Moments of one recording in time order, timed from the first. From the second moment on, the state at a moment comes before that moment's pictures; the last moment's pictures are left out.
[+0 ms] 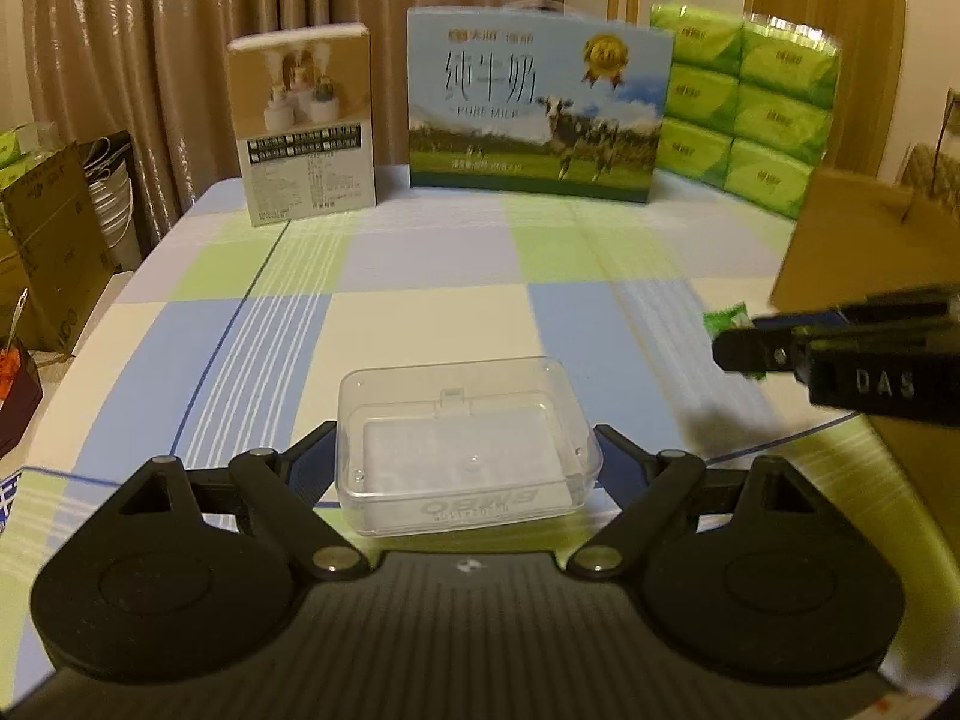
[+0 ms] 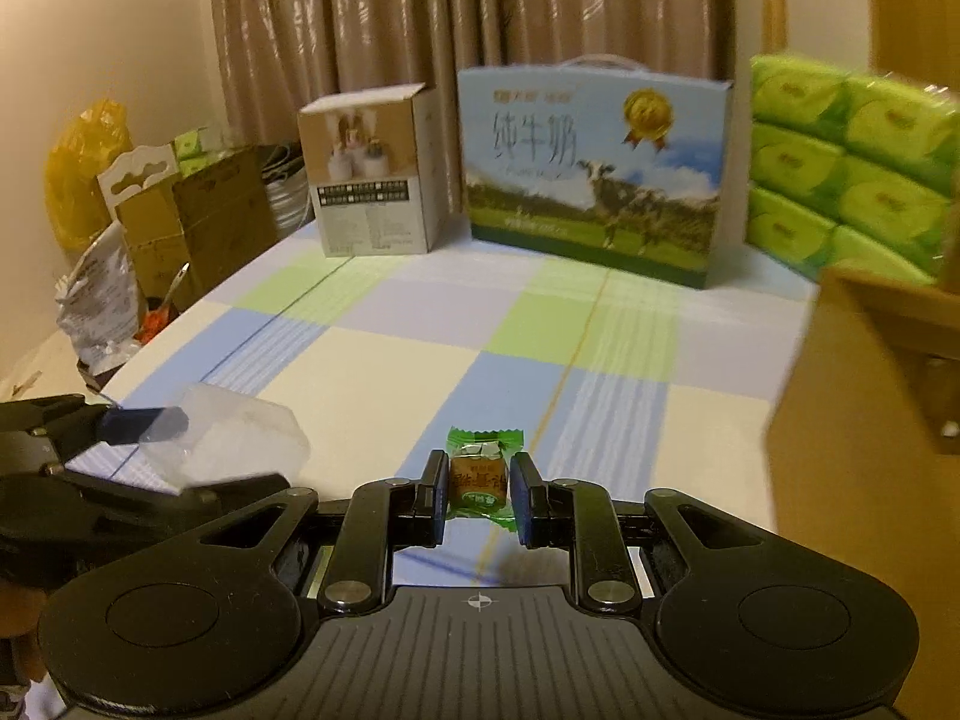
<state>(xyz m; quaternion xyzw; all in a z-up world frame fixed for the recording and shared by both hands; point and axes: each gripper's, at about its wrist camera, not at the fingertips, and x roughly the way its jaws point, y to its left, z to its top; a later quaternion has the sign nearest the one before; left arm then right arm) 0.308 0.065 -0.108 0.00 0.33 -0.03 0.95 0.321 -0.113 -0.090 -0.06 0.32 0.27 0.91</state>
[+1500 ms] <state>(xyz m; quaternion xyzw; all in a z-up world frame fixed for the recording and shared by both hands) 0.059 -0.062 0.019 0.00 0.33 -0.08 0.94 0.059 -0.283 0.034 0.00 0.32 0.16 0.93</state>
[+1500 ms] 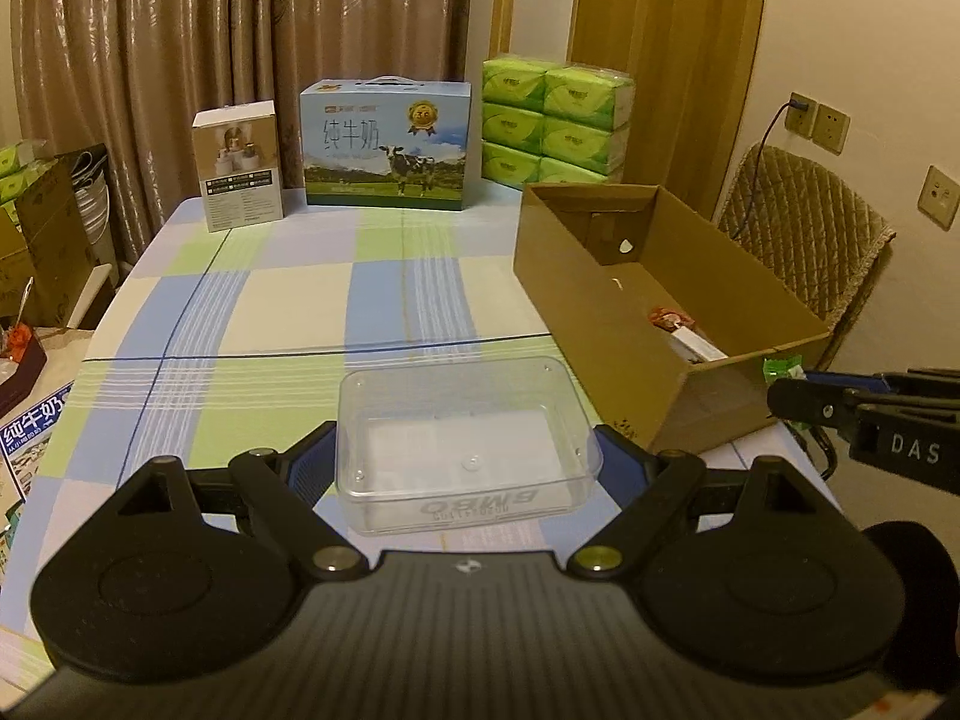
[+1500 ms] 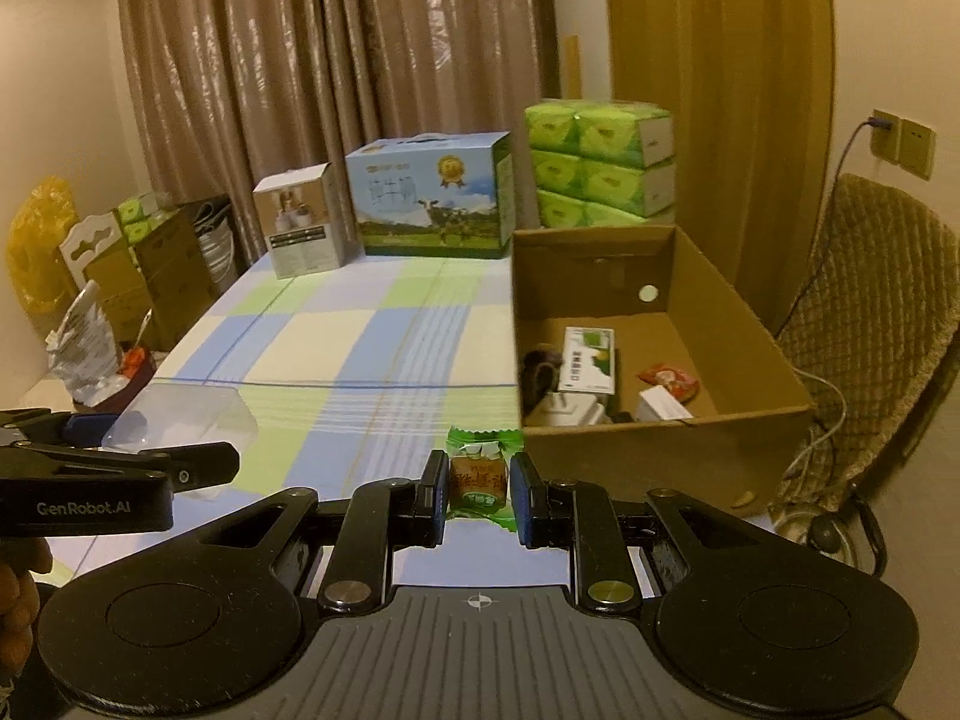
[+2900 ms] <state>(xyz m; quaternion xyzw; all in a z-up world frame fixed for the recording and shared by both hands) 0.066 -0.148 0.025 0.03 0.34 -0.15 0.93 0.060 -0.366 0.053 0.05 0.30 0.09 0.95</state>
